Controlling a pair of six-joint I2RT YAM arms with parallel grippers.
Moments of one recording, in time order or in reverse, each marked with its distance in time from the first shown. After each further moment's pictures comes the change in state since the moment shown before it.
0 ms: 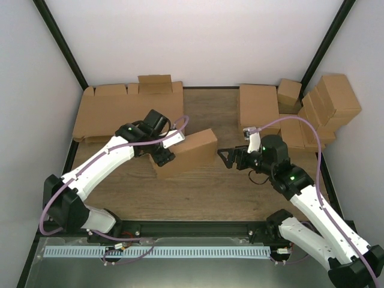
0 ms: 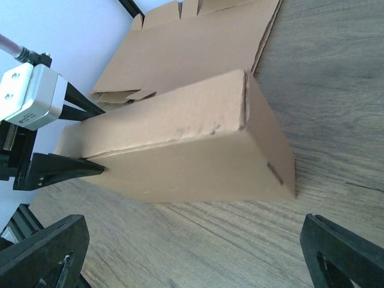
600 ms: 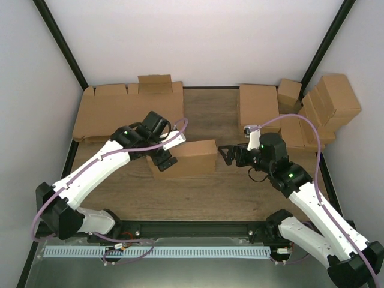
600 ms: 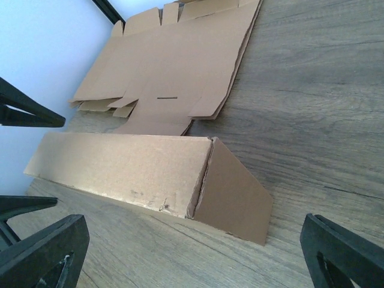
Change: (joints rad) left arm -0.064 -0.069 0.049 -0.054 -0.005 -0.018; right arm 0.000 0.032 0.016 0.000 0.062 0.000
